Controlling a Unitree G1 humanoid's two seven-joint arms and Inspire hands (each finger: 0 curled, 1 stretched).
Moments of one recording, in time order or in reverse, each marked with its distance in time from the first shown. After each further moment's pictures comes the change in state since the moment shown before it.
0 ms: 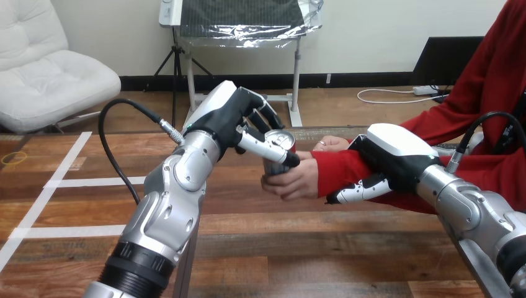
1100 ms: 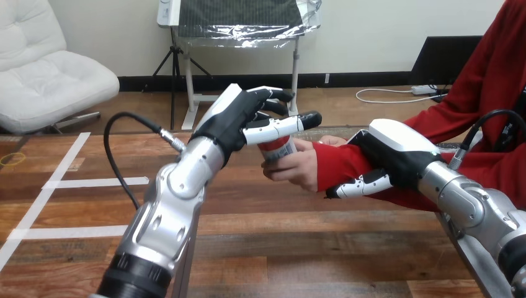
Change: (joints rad) left arm 0.063 -0.004 0.040 -0.008 -0.123 -0.116 -0.011; right arm 0.000 -0.003 -0.038 -0.004 0.024 -0.021 0.031
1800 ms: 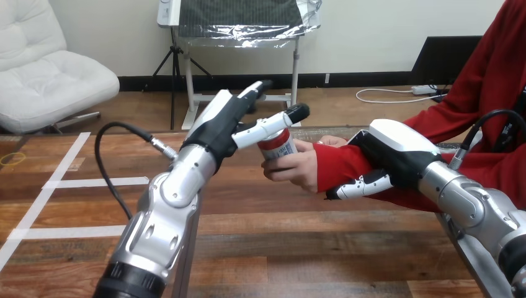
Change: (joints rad) left arm 0.039 0.013 0.016 -0.016 -0.003 -0.004 0.036; right arm 0.000 0.000 -0.003 0.000 0.009 0.000 0.014
